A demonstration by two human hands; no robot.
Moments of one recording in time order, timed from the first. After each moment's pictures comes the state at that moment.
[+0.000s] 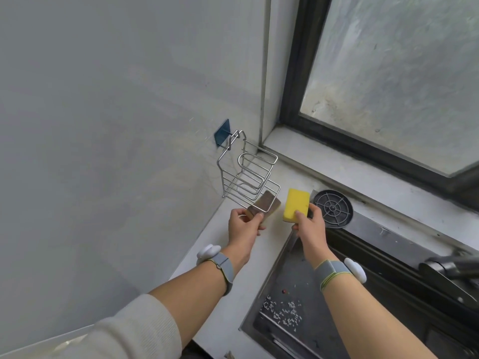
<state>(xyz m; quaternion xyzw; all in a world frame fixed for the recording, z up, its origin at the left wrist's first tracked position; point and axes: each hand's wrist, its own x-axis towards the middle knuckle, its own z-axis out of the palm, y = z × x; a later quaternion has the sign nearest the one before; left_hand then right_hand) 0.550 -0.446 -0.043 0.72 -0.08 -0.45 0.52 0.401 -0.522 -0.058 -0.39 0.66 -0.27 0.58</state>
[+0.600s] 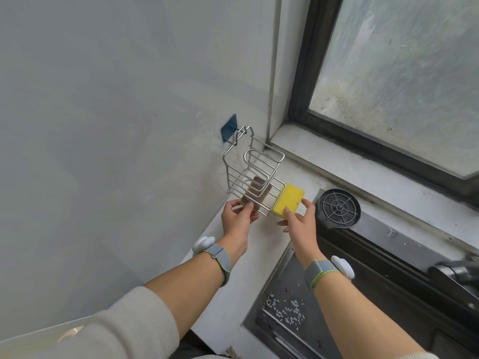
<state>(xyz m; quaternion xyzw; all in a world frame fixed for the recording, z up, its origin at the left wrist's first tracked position) 0.574 -0.451 -0.047 0.66 0.02 -0.43 0.62 0.431 -0.501 -0.047 -0.41 0.61 -0.28 0.62</state>
